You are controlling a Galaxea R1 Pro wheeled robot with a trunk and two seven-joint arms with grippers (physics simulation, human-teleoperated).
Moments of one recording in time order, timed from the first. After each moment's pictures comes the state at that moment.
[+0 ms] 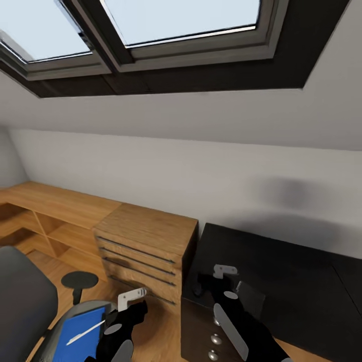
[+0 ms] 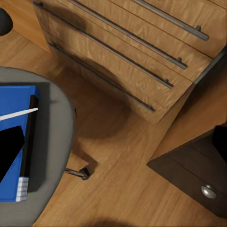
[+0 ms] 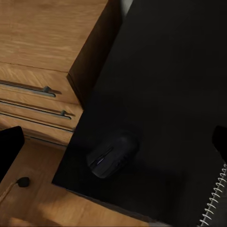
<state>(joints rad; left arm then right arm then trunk) -0.16 0.05 -0.47 -1.38 0.63 0.39 0.77 -0.42 0.04 0.46 -1.02 -0.49 0.25 -0.43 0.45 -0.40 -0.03</state>
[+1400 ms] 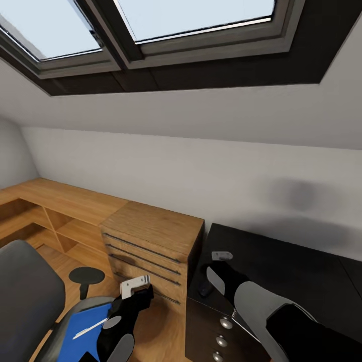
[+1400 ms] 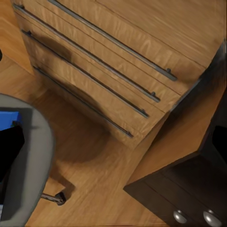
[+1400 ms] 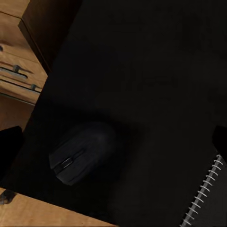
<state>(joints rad) -0.16 0.05 -0.49 -1.54 0.64 0.39 0.77 -0.90 0.17 0.45 -0.19 -0.52 0.31 -0.39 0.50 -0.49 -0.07</state>
